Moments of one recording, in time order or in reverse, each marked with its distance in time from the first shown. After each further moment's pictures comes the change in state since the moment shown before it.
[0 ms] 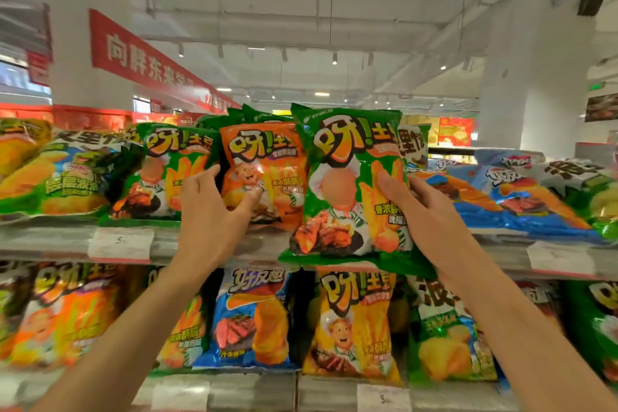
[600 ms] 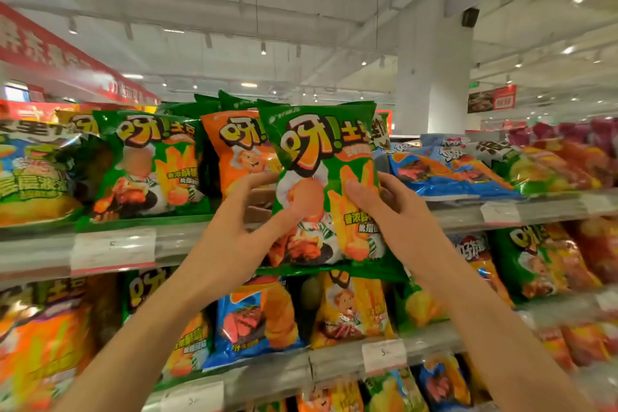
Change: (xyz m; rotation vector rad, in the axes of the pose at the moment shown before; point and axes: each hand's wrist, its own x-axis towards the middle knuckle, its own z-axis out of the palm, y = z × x) left_hand -0.027 -0.023 -0.040 -0.636 -0.582 0.194; right_hand -0.052 -0.010 0.084 -0.074 0.146 -0.008
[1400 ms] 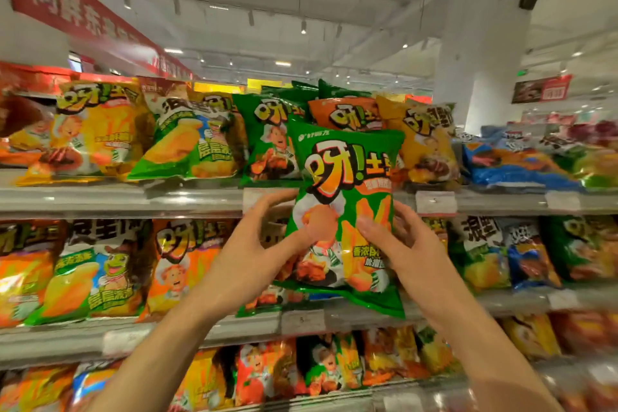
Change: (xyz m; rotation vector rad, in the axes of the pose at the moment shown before) left_hand -0.121 -0.013 -0.137 -0.054 -0.021 -0.116; right_hand -0.104 -0.032 0.145 0.102 -0.060 0.134
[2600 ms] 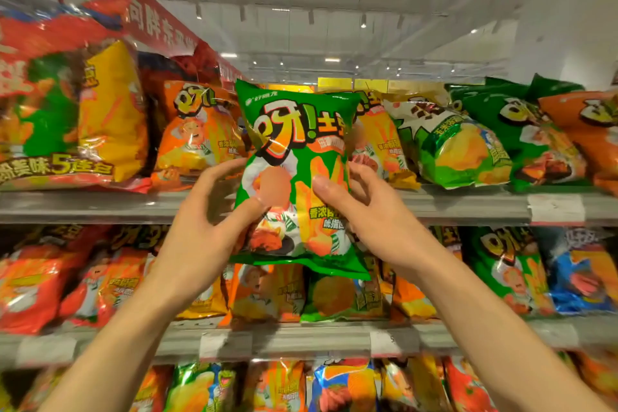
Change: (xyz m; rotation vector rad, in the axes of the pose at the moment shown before) left_hand -0.087 -0.076 -0.436 0.130 0.360 0.048; right_hand 0.047 -0.047 0.454 -0.023 -0.314 -0.076
